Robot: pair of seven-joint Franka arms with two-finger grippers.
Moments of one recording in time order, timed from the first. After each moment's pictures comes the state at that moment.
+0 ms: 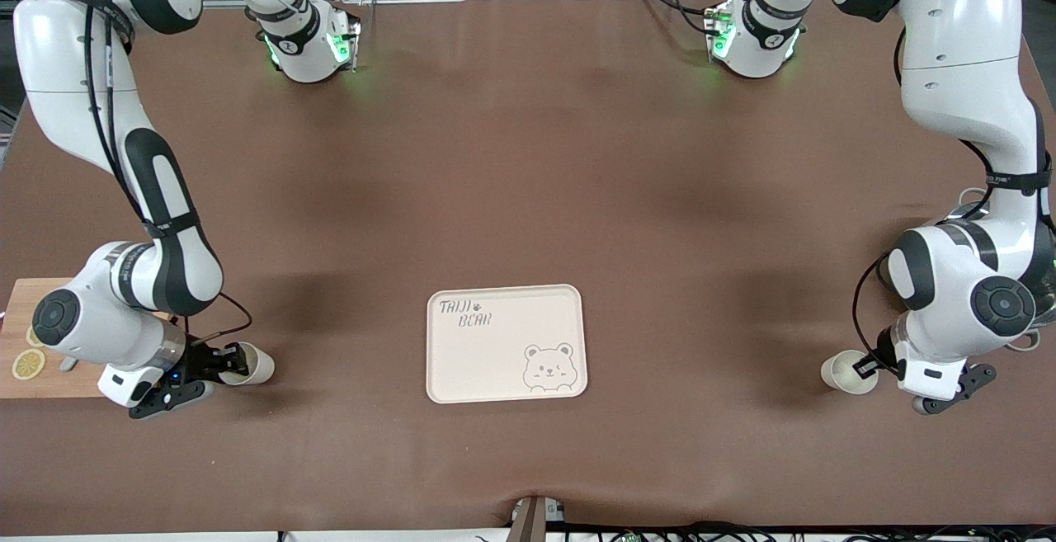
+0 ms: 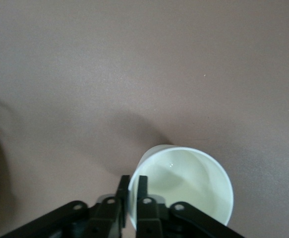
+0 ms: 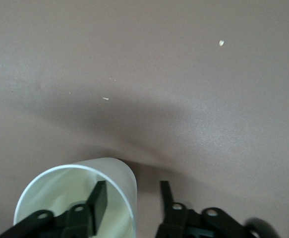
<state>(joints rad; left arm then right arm) -0.08 0.76 0.19 -1.46 -0.04 2.31 -0.41 -0.14 0.82 0.07 -1.42 0.09 2.35 -0.48</state>
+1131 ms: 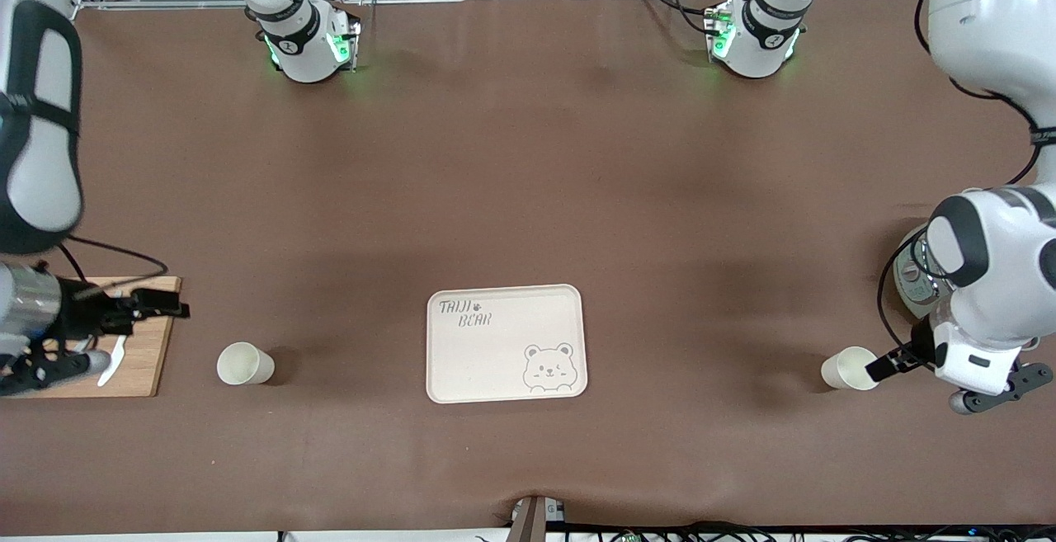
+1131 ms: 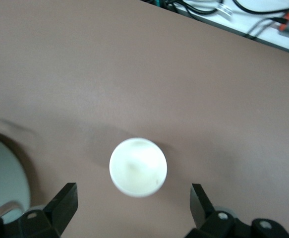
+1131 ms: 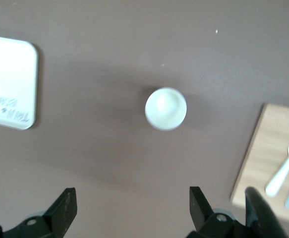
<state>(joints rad) -0.08 0.57 0.16 -1.45 -0.04 2.17 -0.27 -0.11 0.56 0.08 -1.06 0.09 1.50 -0.27</state>
